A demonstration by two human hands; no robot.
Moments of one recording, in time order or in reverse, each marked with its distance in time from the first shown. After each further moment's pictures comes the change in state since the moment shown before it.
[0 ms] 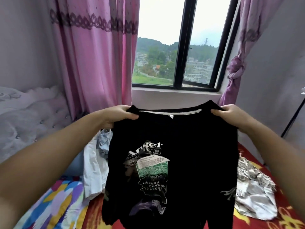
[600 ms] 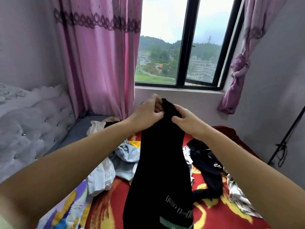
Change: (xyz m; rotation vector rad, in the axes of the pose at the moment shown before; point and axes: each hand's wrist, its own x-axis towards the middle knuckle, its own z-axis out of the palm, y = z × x) left_hand -0.009 0.030 0.091 0.468 0.320 0.410; right_hand -0.029 -0.076 0.111 0.339 -0.243 -0.342
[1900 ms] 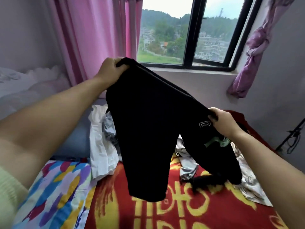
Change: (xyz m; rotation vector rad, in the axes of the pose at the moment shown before) left_hand 0.089 -0.098 -0.096 0.068 0.340 -0.033; right_hand 0.019 0.155 -0.068 -0.513 0.286 0.085
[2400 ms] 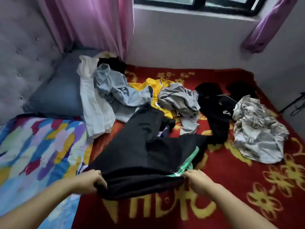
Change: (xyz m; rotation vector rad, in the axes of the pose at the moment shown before) left_hand -0.366 -0.237 0.044 0.487 -1.373 -0.357; right_hand -0.242 0.079 0.191 -0.401 -1.003 0.047
